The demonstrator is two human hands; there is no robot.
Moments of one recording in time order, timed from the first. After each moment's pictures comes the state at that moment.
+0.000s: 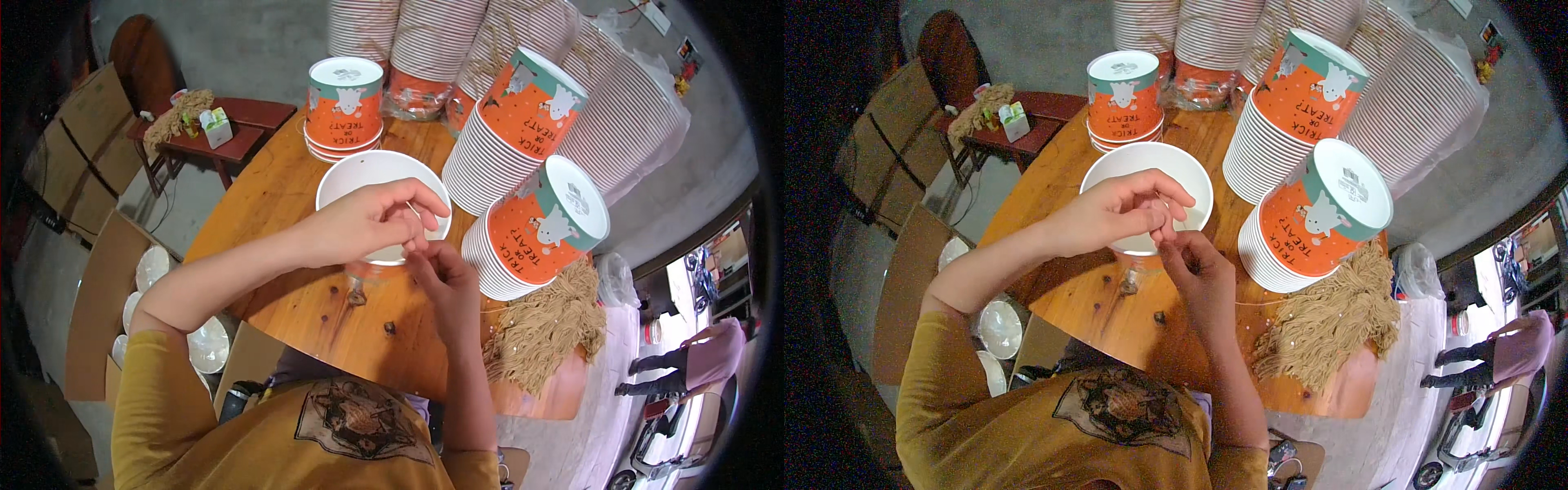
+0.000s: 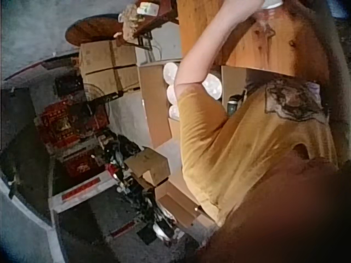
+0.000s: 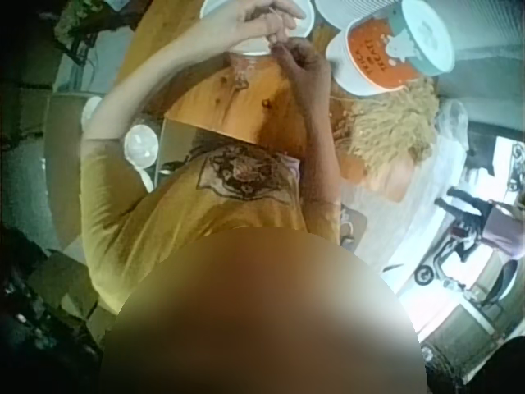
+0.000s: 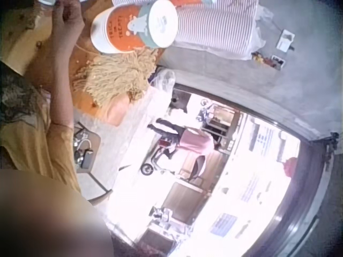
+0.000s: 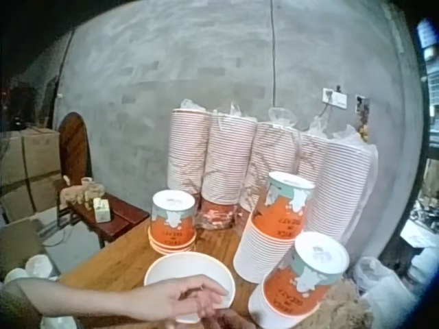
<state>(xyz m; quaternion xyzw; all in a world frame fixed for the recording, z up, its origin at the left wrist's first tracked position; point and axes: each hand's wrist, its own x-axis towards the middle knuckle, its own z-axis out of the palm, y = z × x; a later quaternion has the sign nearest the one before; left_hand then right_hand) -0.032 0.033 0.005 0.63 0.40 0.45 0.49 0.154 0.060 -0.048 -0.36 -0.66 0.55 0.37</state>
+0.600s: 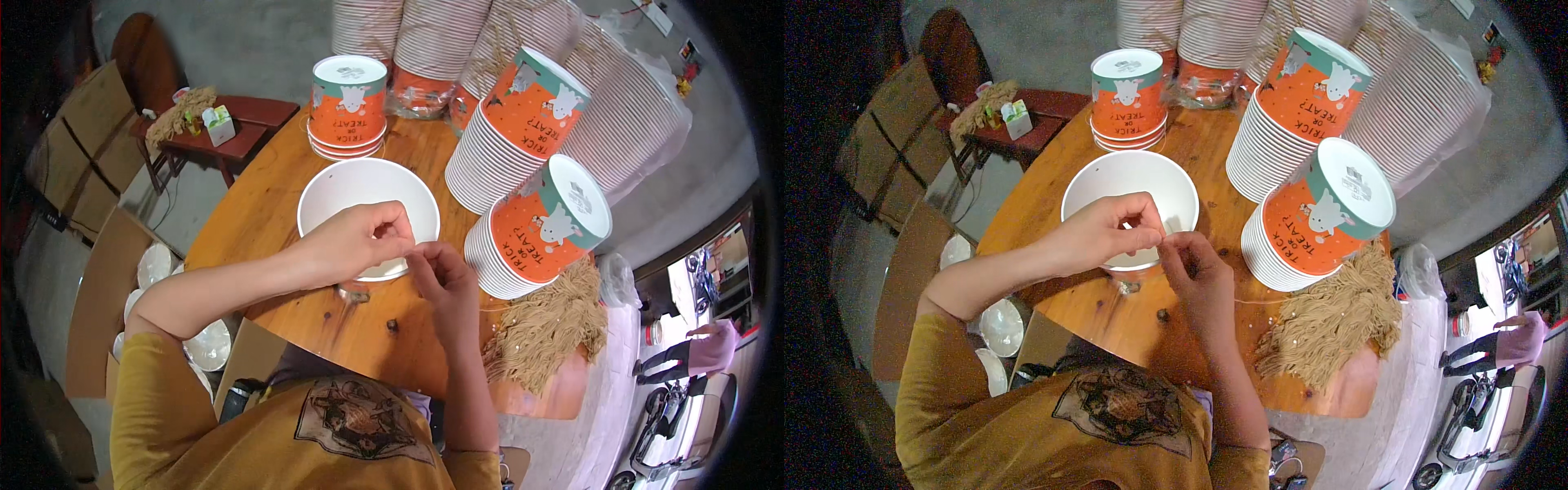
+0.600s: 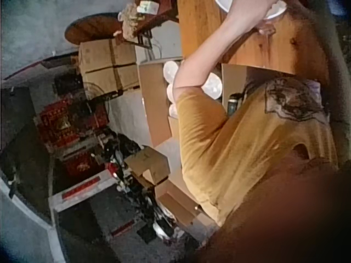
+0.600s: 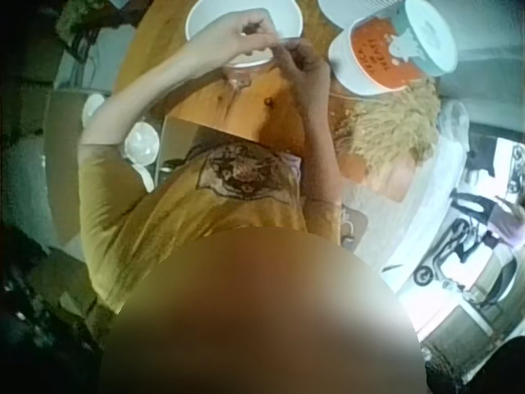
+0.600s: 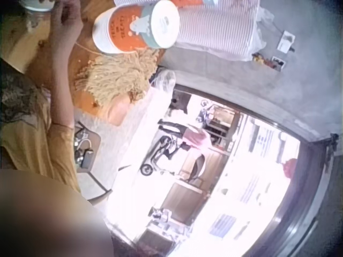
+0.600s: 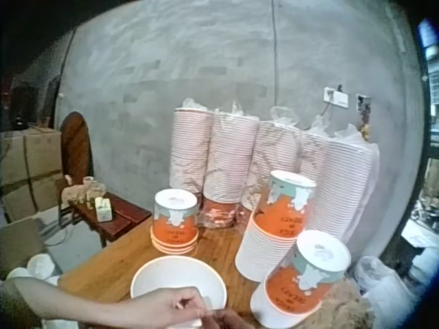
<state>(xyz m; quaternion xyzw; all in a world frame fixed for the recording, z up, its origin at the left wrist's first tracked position) -0.028 0.012 -0.008 0.61 0.53 0.40 0.44 0.155 0.050 -0.044 -0.36 -0.65 0.55 0.39</state>
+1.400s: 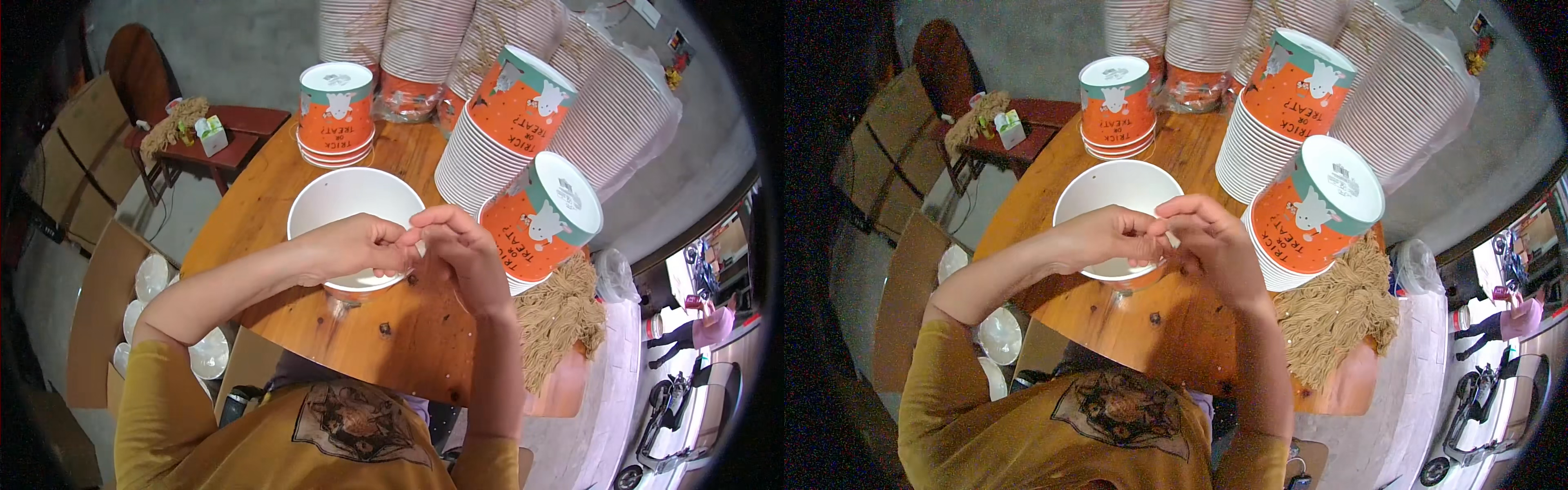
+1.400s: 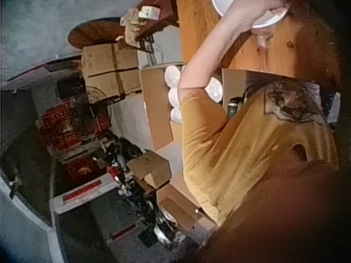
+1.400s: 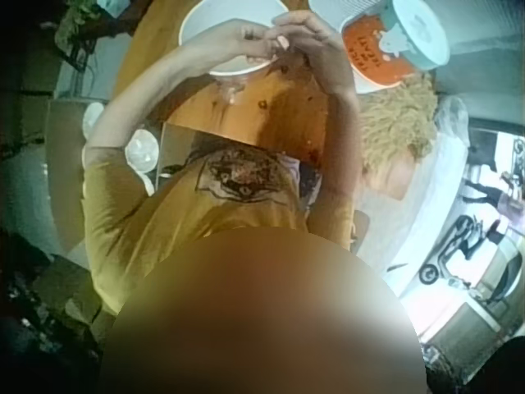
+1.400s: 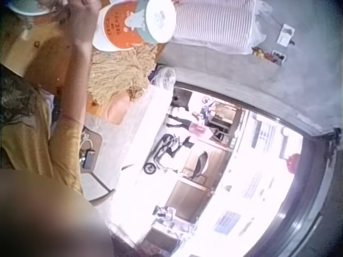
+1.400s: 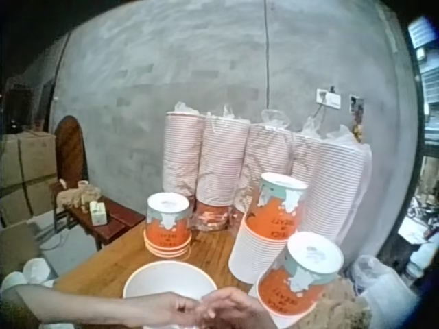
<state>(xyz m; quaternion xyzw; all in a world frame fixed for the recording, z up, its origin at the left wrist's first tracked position) -0.020 0.025 -0.004 0.52 0.47 0.37 0.61 0.169 0.098 0.004 -0.21 -0.67 0.67 0.24</state>
